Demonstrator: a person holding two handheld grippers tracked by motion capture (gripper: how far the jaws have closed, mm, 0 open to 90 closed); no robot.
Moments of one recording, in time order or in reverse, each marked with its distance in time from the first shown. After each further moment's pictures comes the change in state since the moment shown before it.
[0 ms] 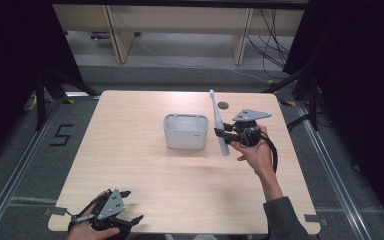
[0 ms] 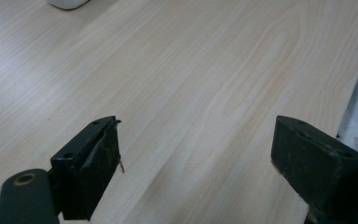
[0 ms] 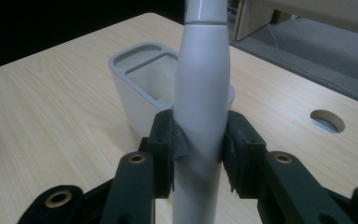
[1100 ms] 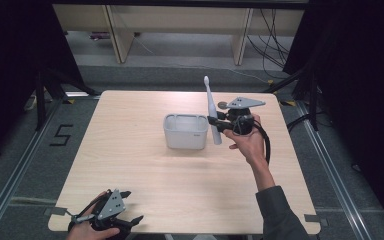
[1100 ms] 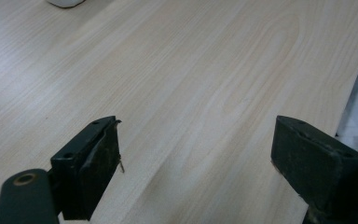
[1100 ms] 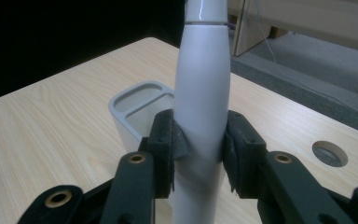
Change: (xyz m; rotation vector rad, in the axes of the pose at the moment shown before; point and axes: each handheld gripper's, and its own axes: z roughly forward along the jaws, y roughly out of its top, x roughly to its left) left arm 0.001 0.000 0.000 0.003 0.002 0.003; right arm 0.000 0.032 0.014 -0.054 0.008 -0.001
